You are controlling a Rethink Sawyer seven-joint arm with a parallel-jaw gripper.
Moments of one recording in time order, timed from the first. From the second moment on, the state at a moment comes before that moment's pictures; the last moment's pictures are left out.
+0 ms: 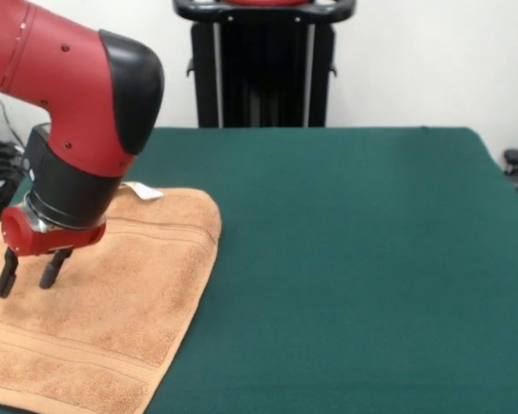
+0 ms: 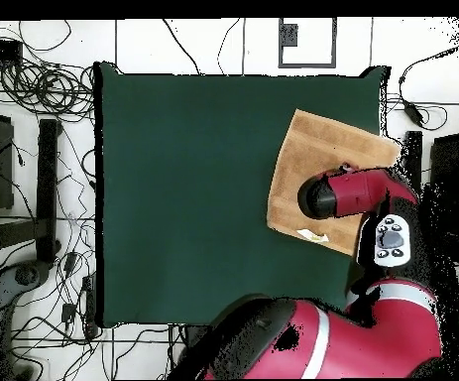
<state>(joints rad) -0.36 -0.28 -0.08 1.15 -0.75 0.44 1.17</state>
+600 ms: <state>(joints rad) -0.43 -0.31 -0.07 1.18 -0.74 0.44 1.17</state>
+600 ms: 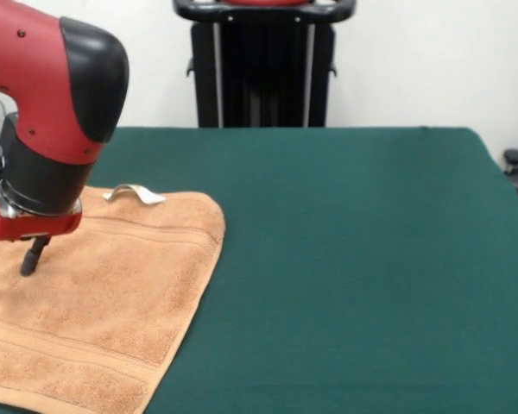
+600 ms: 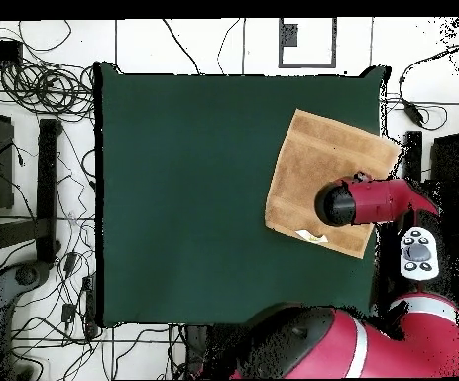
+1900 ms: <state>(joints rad) -0.59 -0.46 0.20 1.37 -0.51 0.57 1.17</state>
